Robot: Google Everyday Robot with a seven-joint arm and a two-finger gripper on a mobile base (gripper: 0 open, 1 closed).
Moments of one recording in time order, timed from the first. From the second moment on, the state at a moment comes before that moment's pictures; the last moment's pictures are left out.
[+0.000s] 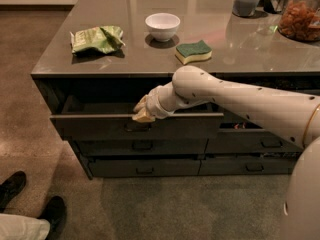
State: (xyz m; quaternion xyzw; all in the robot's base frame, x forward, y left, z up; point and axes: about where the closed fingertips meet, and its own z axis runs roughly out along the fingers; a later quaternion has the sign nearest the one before) arm 0.646 0.066 0.692 -0.66 0.64 0.14 0.37
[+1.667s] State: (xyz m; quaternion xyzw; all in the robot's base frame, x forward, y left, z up) arm 0.651 0.027 0.720 -0.57 0.69 0.05 0.44
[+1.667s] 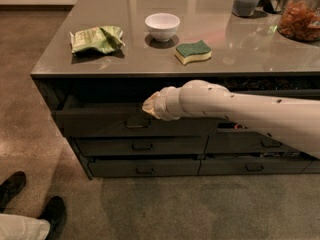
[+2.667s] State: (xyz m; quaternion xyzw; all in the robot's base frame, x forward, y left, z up) arm 0.676 0.030 0.696 -0.58 0.70 0.08 0.41
